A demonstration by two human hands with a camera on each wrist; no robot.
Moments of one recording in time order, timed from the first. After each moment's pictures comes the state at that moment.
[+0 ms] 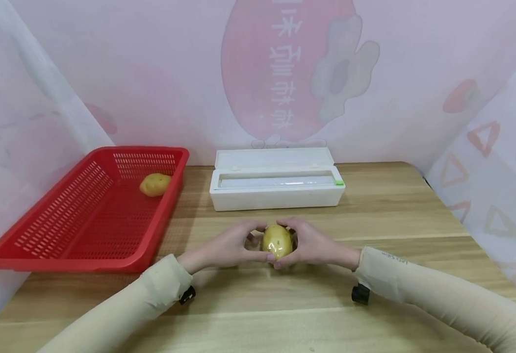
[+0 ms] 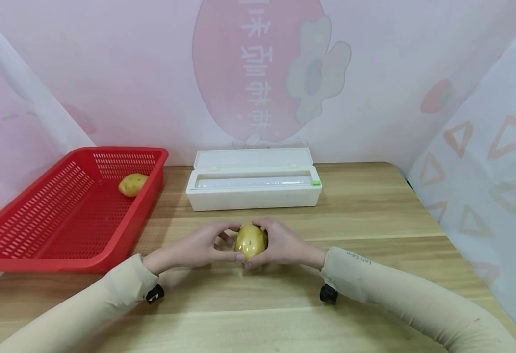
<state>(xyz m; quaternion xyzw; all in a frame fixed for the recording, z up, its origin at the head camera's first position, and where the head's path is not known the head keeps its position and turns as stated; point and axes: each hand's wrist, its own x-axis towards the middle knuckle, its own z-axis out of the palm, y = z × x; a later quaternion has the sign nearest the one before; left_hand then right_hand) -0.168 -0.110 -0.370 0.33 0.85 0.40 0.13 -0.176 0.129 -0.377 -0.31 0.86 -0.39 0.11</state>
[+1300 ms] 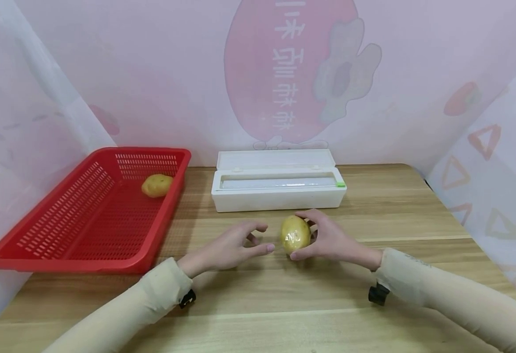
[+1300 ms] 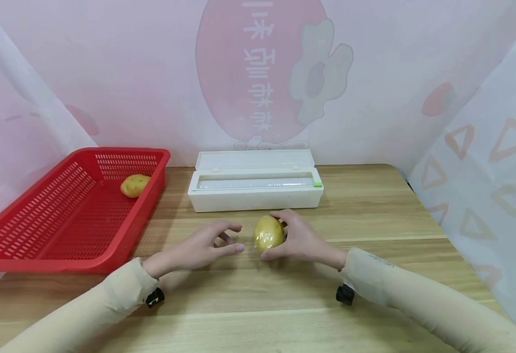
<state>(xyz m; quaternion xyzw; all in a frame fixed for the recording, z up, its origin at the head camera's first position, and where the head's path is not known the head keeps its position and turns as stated) -0.162 -0.113 -0.368 0.28 0.87 0.39 0.11 -0.179 0.160 -0.371 -0.26 0.86 -0.43 0.07</state>
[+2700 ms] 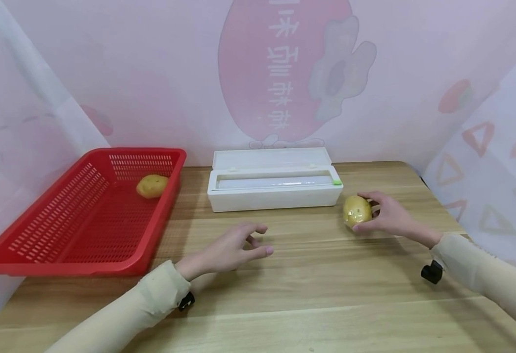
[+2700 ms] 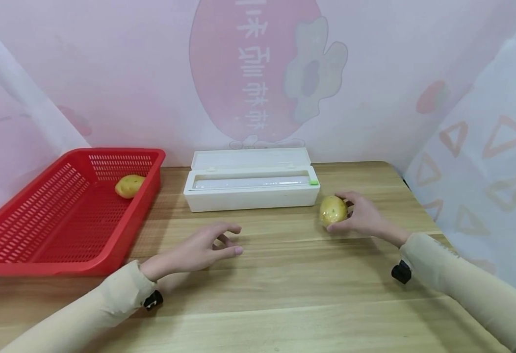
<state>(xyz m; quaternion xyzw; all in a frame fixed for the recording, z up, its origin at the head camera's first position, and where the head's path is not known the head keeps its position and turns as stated) -0.159 -0.111 -0.371 0.30 0.86 0.39 0.11 -0.225 0.310 -0.373 -0.17 0.92 -0.35 0.03</state>
